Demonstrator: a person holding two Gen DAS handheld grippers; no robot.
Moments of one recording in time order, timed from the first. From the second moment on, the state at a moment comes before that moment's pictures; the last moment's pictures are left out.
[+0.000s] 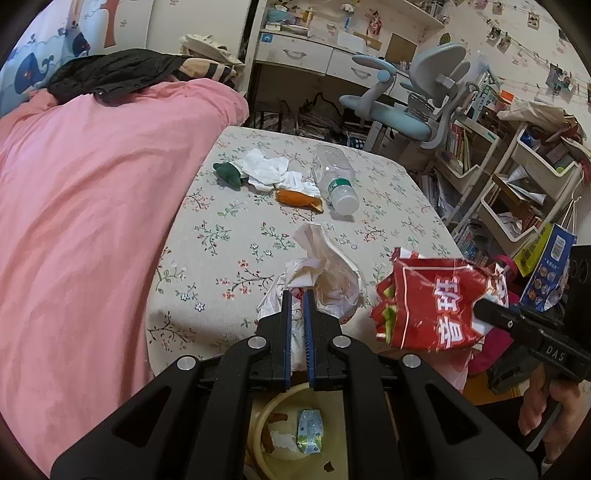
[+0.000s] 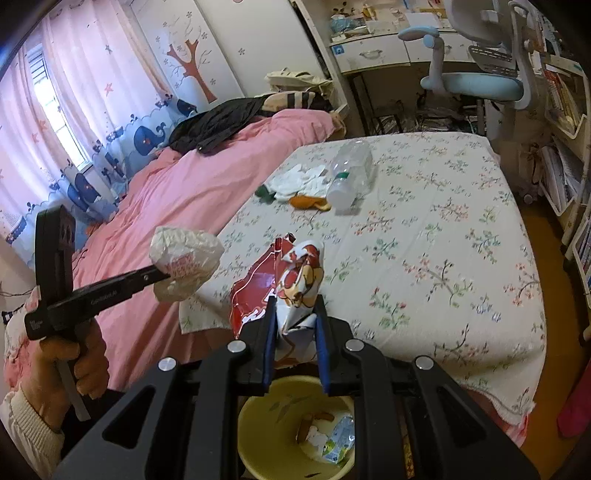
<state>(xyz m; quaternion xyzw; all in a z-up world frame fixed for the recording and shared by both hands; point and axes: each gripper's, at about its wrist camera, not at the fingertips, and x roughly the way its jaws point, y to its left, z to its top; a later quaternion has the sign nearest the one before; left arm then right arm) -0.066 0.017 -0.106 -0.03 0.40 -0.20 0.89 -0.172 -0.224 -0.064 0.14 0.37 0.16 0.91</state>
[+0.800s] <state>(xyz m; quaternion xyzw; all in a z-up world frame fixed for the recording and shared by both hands) -0.104 0.006 -0.112 -0.01 0.40 -0.22 0.89 -0.216 -0.147 -0.122 -0.01 0.49 0.24 0.84</state>
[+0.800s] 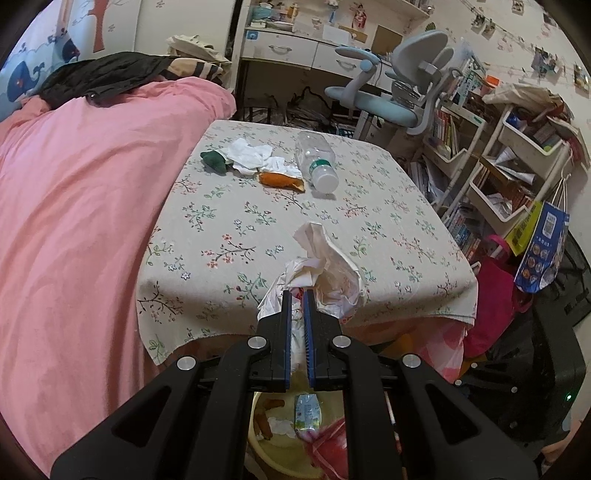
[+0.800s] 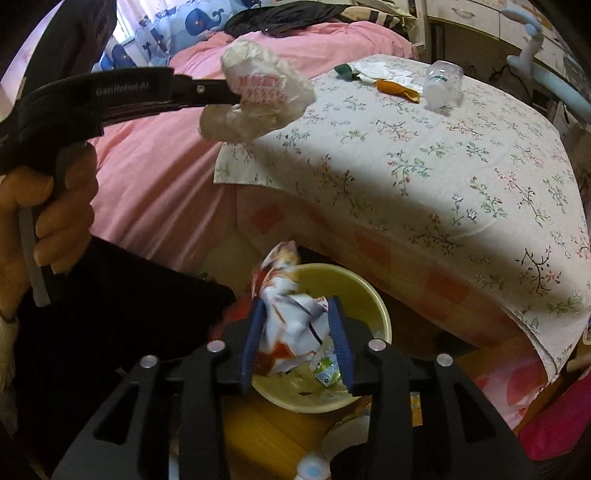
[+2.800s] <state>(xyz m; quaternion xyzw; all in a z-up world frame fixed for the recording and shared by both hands) -0.132 -0.023 -0.134 0.09 0.42 -0.19 0.88 -0.213 -0.233 -0.093 0.17 0.39 0.12 0.90</state>
